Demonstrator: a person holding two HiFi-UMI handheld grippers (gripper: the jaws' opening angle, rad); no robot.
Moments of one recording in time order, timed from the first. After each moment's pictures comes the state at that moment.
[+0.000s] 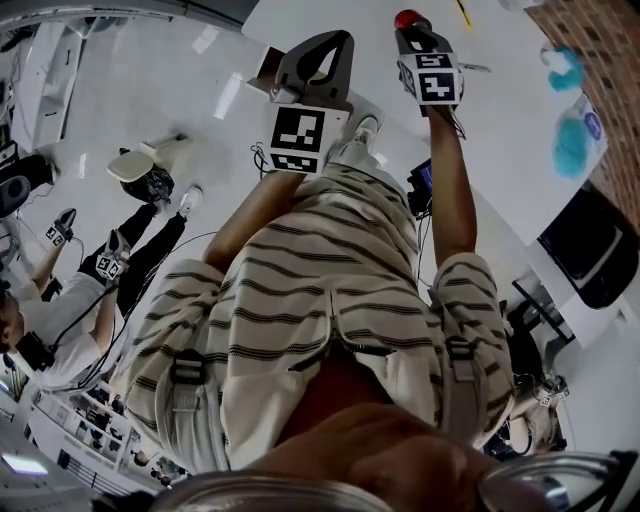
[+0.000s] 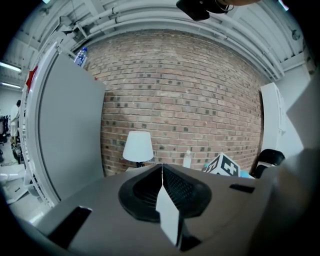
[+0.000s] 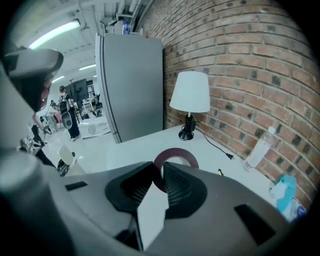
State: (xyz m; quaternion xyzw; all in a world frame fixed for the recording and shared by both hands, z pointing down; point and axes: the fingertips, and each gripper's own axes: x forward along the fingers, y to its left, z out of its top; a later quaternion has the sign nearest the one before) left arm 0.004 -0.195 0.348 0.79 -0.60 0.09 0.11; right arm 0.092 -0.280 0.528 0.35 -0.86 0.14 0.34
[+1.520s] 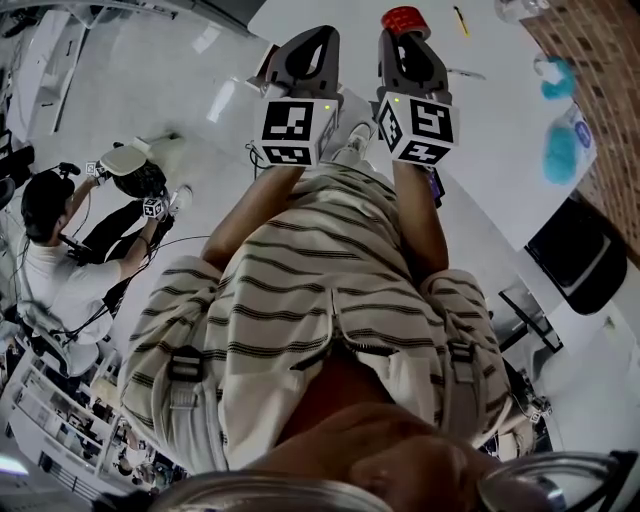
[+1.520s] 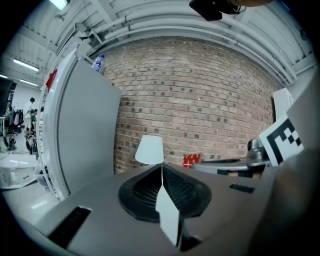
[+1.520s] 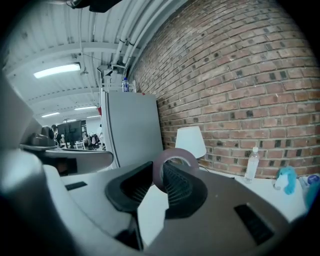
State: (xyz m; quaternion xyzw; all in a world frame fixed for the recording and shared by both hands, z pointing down) left arm -0.034 -0.179 0.338 0.75 -0.65 0.06 0.13; right arm 0.049 -0.219 0.356 0.43 -0.89 0.12 0.09
